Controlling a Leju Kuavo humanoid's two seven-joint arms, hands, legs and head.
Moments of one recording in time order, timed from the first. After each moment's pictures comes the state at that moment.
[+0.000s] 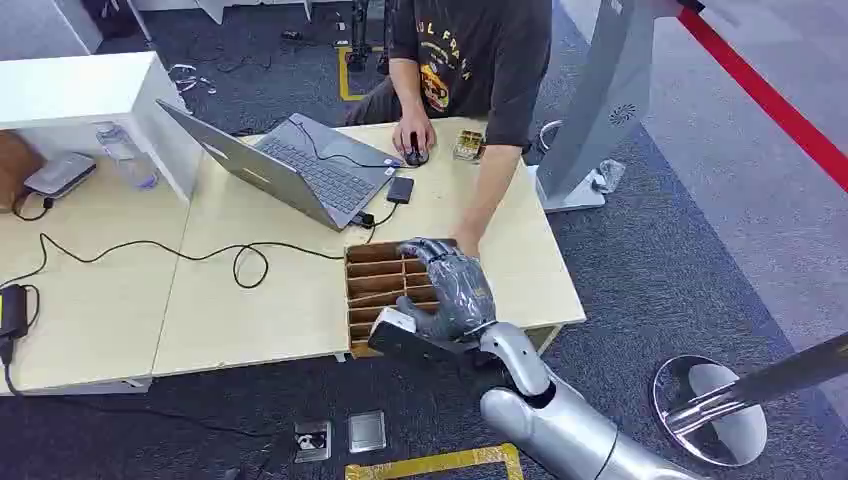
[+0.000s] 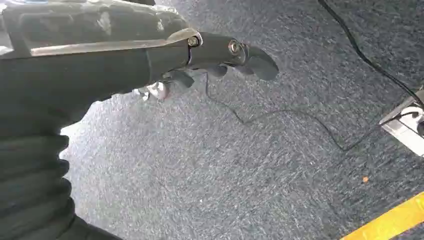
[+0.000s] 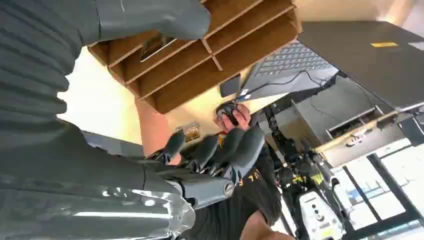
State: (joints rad) left arm -0.20 0.08 -0.77 -0.42 -0.30 0.15 0.45; right arm -0.33 -0.22 0.77 -1.41 0.77 -0.38 0.18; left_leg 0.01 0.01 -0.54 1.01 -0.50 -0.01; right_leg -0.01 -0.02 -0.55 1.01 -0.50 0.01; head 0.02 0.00
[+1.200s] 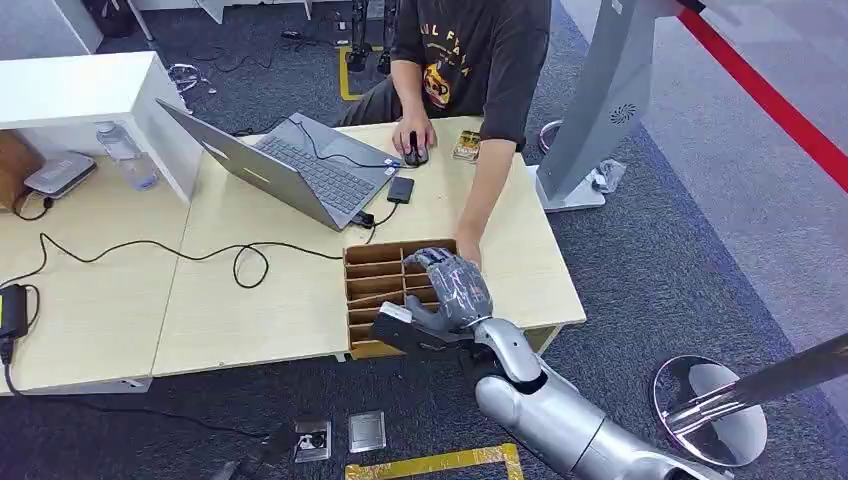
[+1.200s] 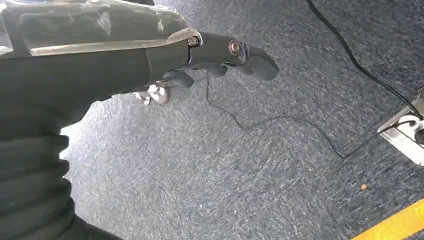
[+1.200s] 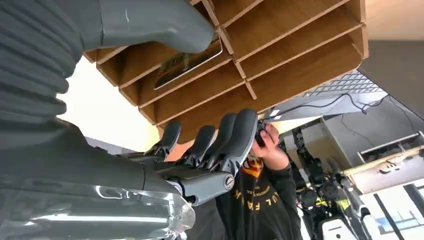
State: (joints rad) left arm -0.23 0.08 -0.77 -0.43 -0.31 0.14 0.48; right arm -0.38 -0.19 0.77 -1.20 0.76 -0.38 0.16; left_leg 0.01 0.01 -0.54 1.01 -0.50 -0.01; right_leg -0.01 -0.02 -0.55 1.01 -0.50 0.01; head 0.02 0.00
